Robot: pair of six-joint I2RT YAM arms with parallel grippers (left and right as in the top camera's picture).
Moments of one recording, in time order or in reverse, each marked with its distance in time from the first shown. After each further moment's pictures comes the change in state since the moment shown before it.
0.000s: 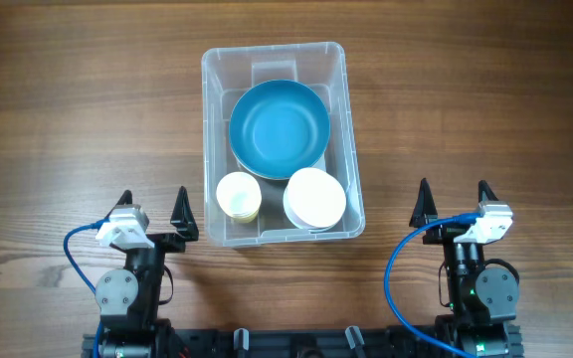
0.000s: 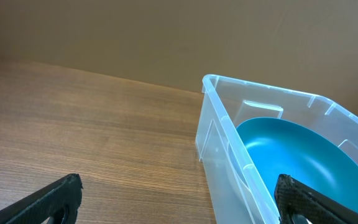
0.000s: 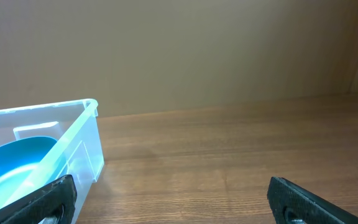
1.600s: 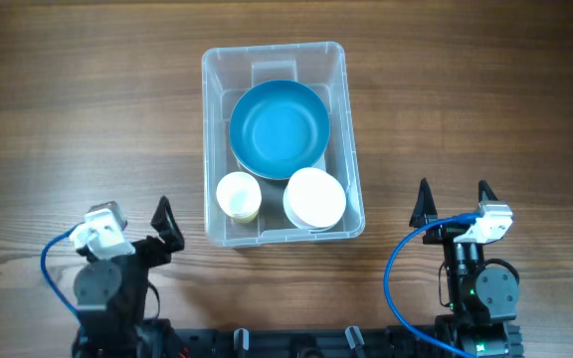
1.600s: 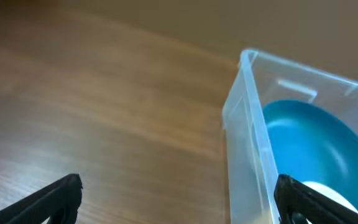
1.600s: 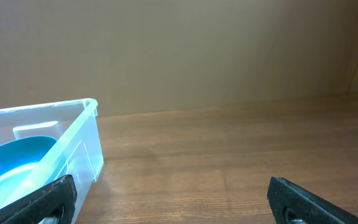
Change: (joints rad) left arm 0.008 0.124 0.339 -0.475 -0.108 -0.082; right arm 0.000 0.000 0.000 0.000 0.000 0.000
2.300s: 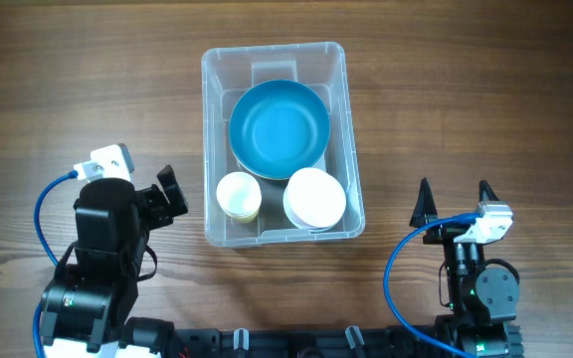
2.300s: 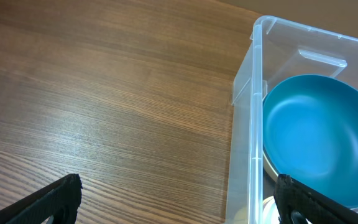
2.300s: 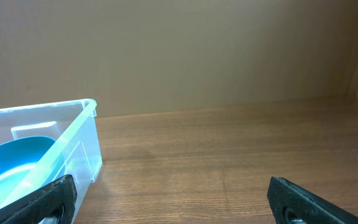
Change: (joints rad) left arm -0.160 0.579 0.441 -0.192 -0.156 -0.058; right arm 0.000 -0.001 0.000 0.002 0.004 -0.010
